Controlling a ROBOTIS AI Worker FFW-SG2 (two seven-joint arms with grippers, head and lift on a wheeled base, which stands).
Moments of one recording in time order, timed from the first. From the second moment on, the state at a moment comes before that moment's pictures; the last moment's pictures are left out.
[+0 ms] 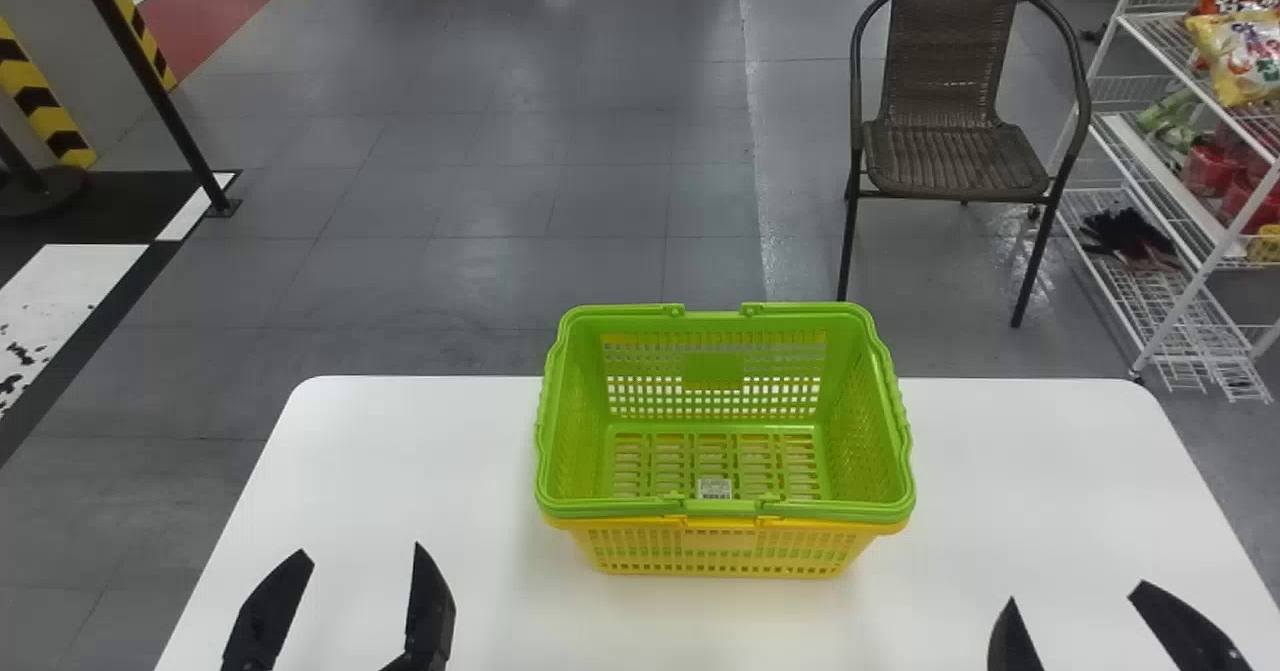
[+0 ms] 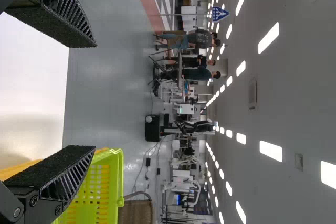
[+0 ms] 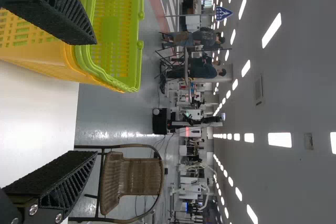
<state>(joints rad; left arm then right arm) 0.69 0.12 0.01 -1.75 0.11 -0.49 0.13 0.63 -0.11 -0.03 -1.65 -0.12 -0.51 0.23</state>
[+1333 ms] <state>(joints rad) 0.65 0.12 0.05 -1.87 0.09 -0.23 0.01 0.64 -0.10 -0.03 -1.66 -0.12 -0.50 0.23</state>
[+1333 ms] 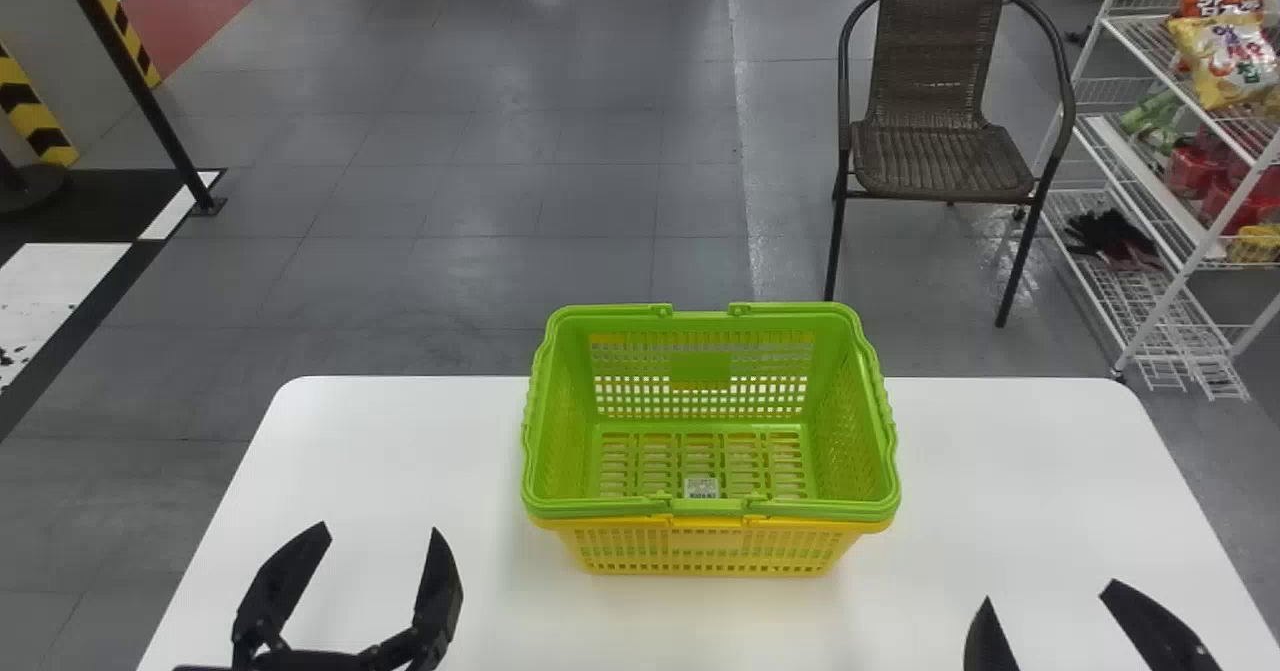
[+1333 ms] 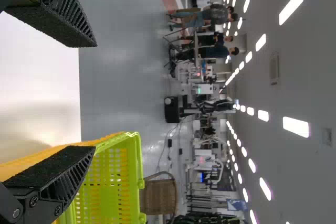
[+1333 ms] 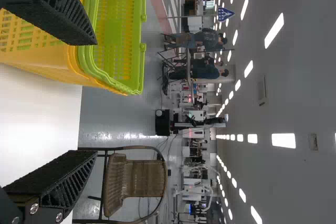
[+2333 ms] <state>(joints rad) 0.16 0.12 0.33 -1.91 0.44 0.81 -0.44 0.65 -0.10 -0.02 -1.66 -0.12 -0.50 0.23</state>
